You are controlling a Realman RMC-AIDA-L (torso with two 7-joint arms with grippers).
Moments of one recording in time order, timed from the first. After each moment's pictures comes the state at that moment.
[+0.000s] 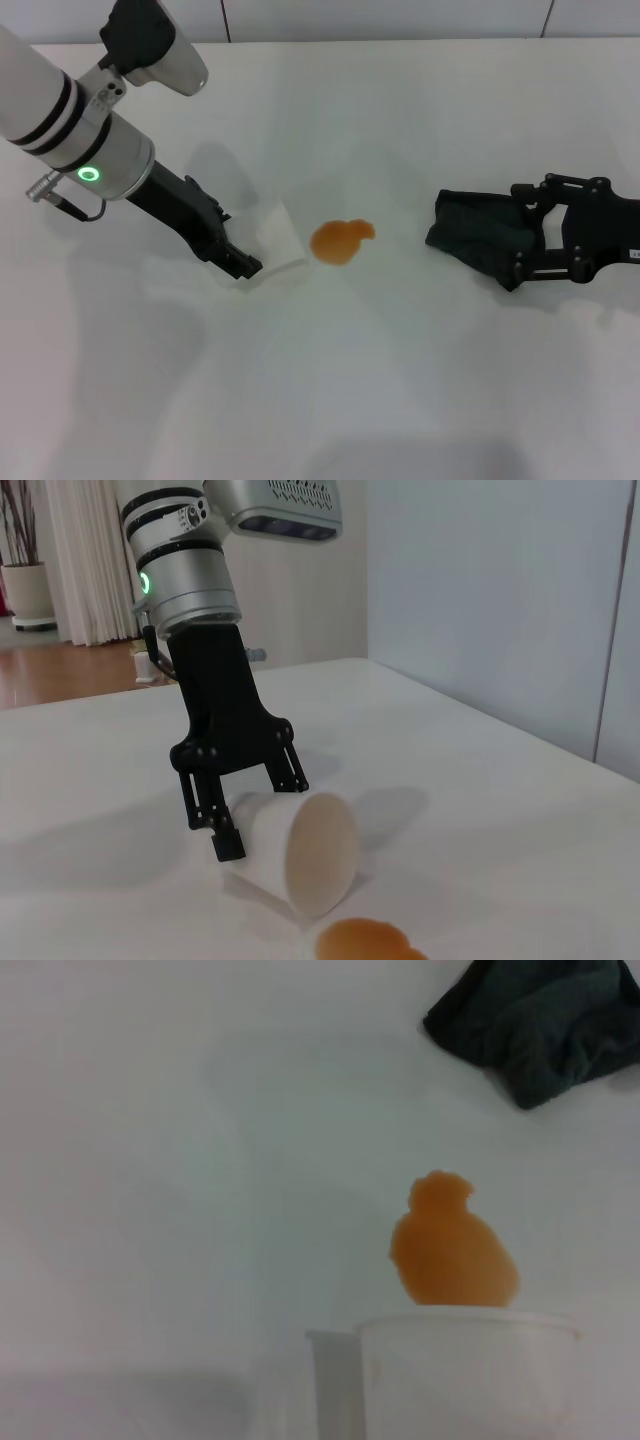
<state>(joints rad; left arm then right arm) -1.25 -2.08 2.85 -0.49 0.50 1.36 -1.57 0.34 2.01 -1.04 -0.87 -1.75 -1.41 1.29</state>
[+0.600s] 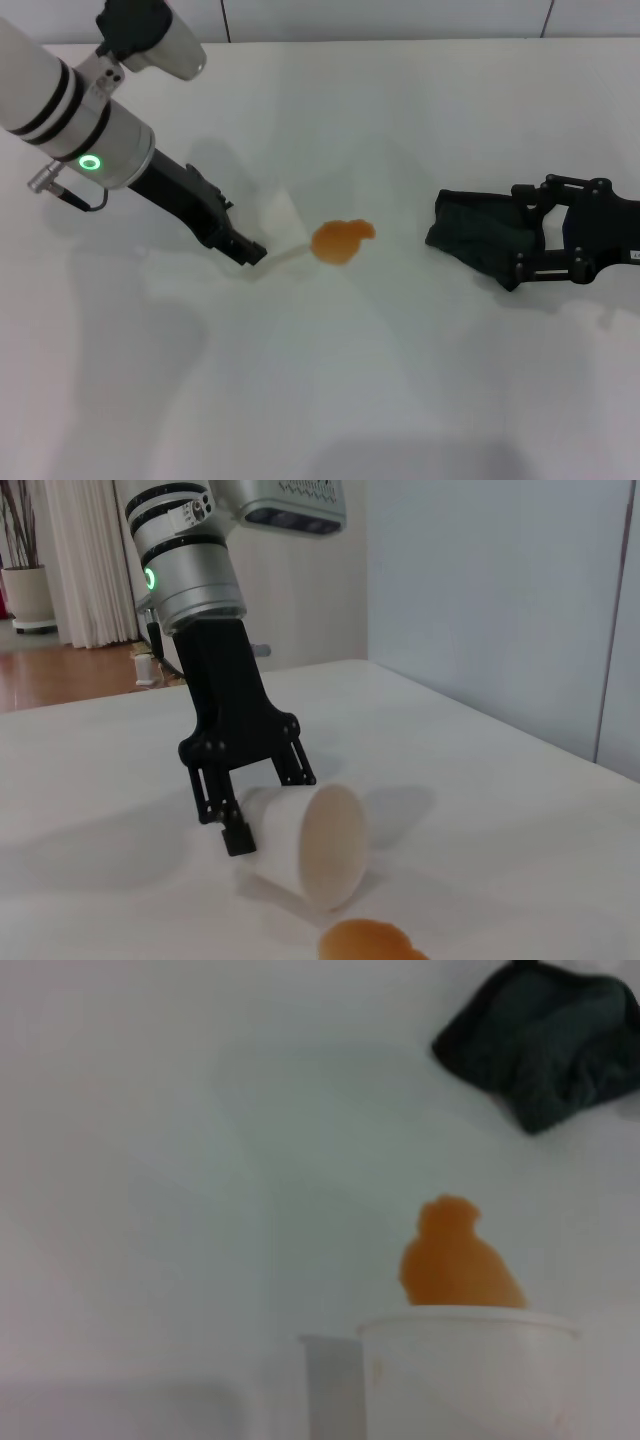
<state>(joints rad) -1.26 -2.08 2.85 -0.51 0.48 1.37 -1.59 0.34 2.01 -1.04 -0.87 -1.75 -1.41 1.29</state>
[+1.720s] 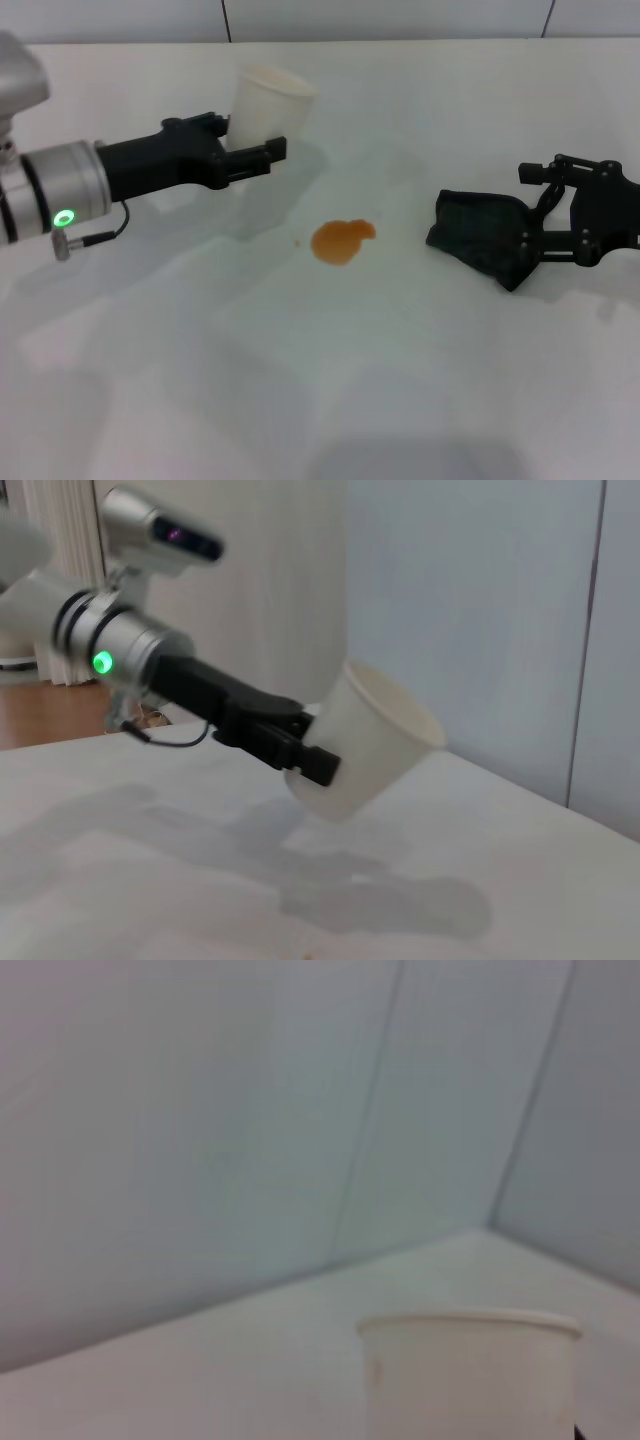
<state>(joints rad) -0.83 -2.08 2.85 -0.38 -0.44 1.40 -1.19 0.33 2.01 -1.03 -0.87 -1.68 -1.41 1.26</state>
